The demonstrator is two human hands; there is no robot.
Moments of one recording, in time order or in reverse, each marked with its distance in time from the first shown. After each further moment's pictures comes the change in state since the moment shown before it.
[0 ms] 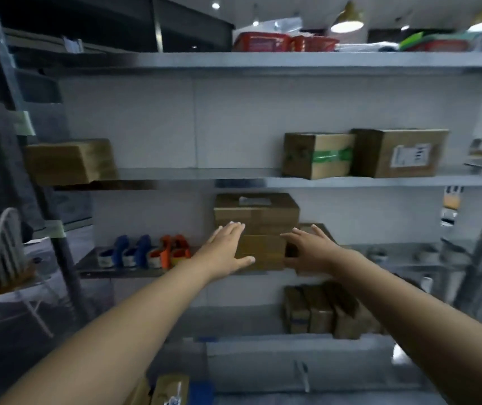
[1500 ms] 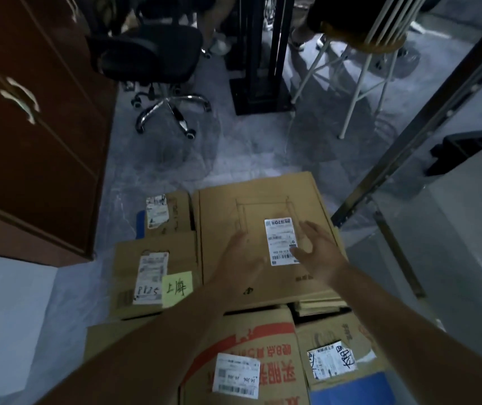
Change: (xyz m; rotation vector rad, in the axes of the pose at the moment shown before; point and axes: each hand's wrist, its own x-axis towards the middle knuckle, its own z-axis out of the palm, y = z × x) left_hand -0.309 -0.502 0.359 -0.689 0.676 -1.739; right_hand 0.313 -0.531 0.637 0.432 -0.755 -0.839
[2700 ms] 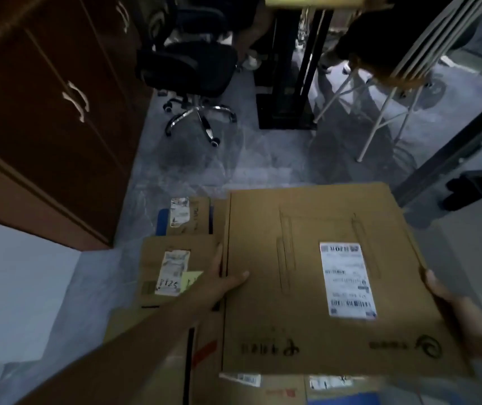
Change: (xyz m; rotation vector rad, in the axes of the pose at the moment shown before) left_hand -0.028 -0.061 -0.057 -0.661 -0.168 -0.195; right_hand -0.077 0.068 -0.128 0.882 -0.035 0.355
